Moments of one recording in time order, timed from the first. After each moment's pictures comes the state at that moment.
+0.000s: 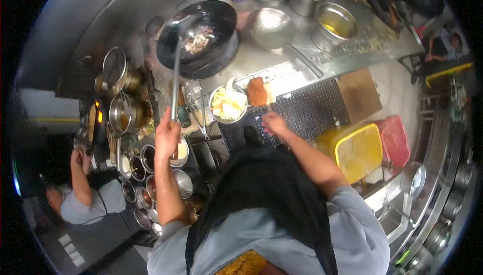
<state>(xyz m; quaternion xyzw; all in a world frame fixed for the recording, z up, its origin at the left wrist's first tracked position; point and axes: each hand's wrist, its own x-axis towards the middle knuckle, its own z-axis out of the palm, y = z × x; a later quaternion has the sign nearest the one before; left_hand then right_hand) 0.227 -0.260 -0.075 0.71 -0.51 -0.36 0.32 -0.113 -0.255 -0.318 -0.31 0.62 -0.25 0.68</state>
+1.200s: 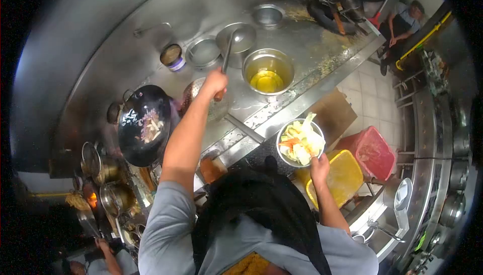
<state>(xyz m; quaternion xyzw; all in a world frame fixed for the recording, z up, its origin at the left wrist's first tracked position) -0.232 -0.663 -0.125 0.52 -0.70 -0.46 0.16 -0.435 -0.235 -0.213 -0.23 0.76 -0.56 0.24</state>
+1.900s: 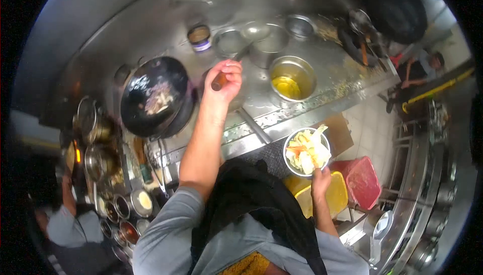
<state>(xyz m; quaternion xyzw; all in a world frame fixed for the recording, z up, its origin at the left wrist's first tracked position) -0.158 -0.592 -0.055 -0.02 0.11 -0.93 0.36 -0.426 -0.246 -0.169 -0.24 0.77 -0.52 0.29</state>
